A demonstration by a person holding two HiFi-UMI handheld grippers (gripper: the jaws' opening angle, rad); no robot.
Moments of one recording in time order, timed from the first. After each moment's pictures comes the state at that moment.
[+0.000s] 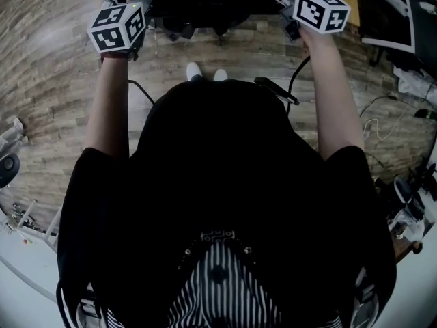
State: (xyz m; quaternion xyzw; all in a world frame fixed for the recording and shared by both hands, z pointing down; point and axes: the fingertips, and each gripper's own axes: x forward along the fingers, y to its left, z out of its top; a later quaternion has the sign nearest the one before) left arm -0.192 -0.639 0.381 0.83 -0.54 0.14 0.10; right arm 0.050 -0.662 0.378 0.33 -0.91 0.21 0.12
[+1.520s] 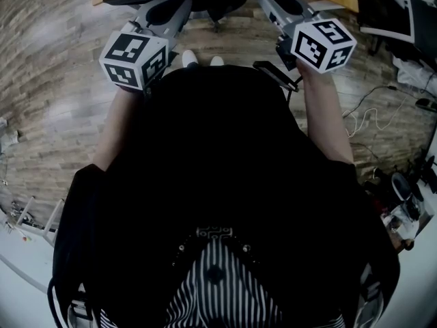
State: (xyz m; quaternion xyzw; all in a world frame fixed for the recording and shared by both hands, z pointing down) left arm -0.086 -0.507 0.362 0.89 -0.40 0.10 0.16; right arm 0.041 -0.534 0.360 0.32 -0.91 0.21 0.14
